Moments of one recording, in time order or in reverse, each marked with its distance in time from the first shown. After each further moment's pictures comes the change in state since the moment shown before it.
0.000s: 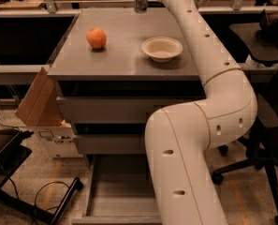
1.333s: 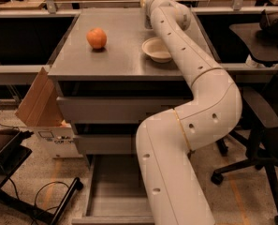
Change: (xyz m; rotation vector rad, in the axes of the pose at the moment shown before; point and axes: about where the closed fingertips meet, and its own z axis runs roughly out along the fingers) arm 0.086 -0.064 0.027 0.250 0.028 -0.028
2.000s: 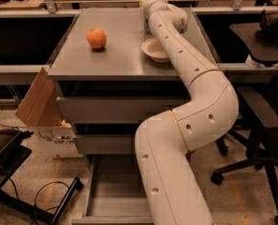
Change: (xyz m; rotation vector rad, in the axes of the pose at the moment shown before) arm 0.012 0.003 0.006 0.003 -0.008 -0.021
